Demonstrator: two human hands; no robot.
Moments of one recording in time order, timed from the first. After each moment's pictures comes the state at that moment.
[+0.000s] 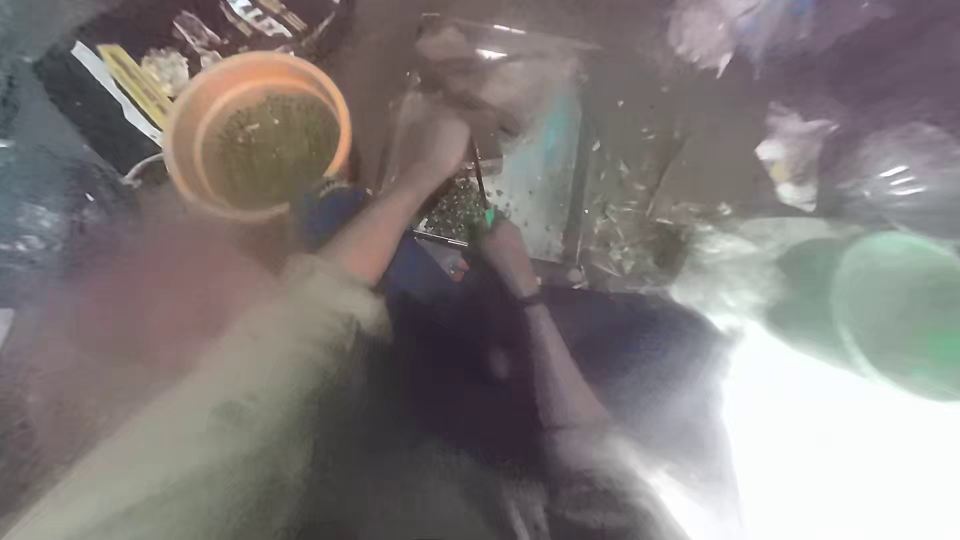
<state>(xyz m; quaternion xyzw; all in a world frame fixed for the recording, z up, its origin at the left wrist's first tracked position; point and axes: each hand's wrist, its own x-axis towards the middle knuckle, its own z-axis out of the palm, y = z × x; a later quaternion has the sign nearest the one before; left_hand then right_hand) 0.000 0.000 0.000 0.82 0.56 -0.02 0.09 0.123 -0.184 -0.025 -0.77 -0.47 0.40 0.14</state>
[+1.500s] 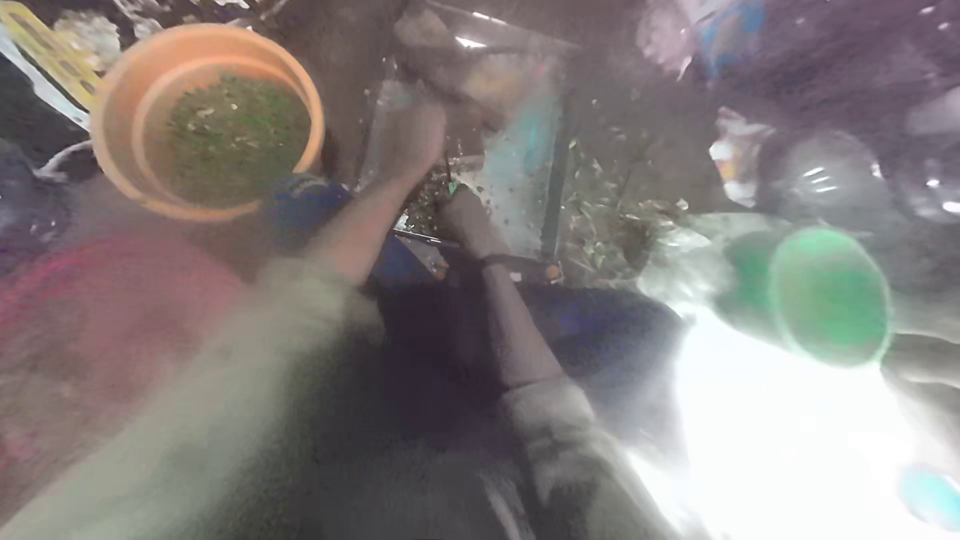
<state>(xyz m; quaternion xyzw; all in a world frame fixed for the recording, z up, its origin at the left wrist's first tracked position) -0.003 0.016 -0.012 0.79 0.60 0.04 0.14 0.082 -0.099 -0.009 -0.78 -0.51 0.35 0.01</state>
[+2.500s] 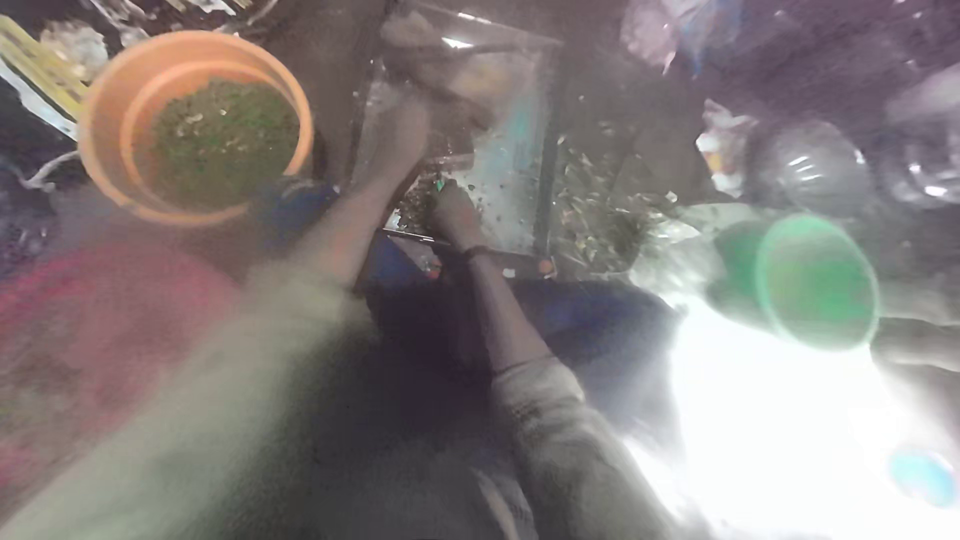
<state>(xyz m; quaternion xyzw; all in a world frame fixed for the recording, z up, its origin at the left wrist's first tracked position) -0.007 0.017 -0.004 0.78 0.60 0.03 0.19 0.082 -0.099 -0.024 -0.78 -0.54 0.31 -0.01</state>
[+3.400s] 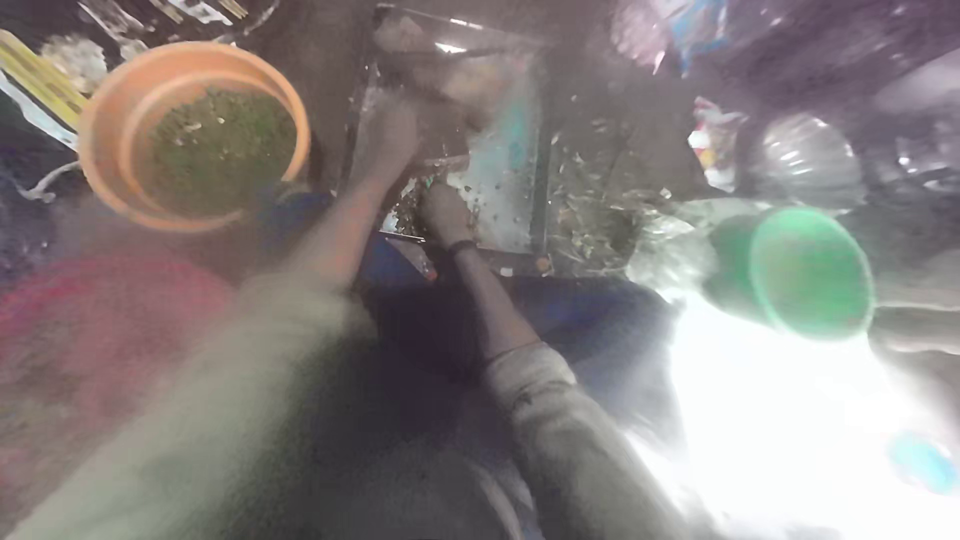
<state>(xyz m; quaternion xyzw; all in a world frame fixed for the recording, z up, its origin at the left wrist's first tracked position) -0.012 0.023 -0.006 0.77 0.62 0.01 0.18 0.069 -0.093 -0.031 -0.78 -0.56 0.28 0.00</state>
